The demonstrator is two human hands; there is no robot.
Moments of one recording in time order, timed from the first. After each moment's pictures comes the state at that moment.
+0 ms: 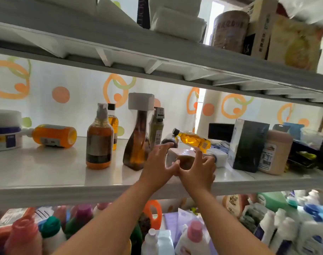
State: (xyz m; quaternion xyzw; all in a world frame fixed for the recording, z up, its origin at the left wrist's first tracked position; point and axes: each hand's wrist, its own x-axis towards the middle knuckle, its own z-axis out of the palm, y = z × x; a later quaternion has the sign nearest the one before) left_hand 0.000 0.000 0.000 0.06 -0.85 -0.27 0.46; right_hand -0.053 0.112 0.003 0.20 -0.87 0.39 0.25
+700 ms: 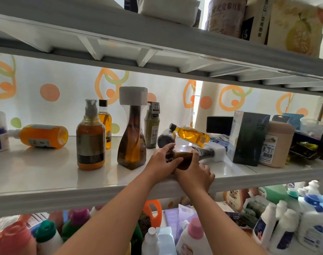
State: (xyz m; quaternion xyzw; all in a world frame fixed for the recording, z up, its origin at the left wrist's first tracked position) left_hand -0.025 -0.004 0.005 0.08 -0.87 -0.38 0.30; right_hand -0.075 0.102 -0.016 0.17 -0.90 0.36 0.20
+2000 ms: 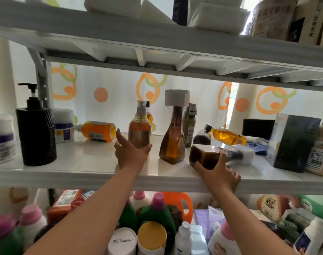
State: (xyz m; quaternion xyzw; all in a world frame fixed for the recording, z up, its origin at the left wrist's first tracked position) left_hand 0.108 -0.101 0.015 0.45 -0.68 -0.33 0.48; right_hand -0.036 0.081 -0.018 0.20 -0.89 0.35 0.20
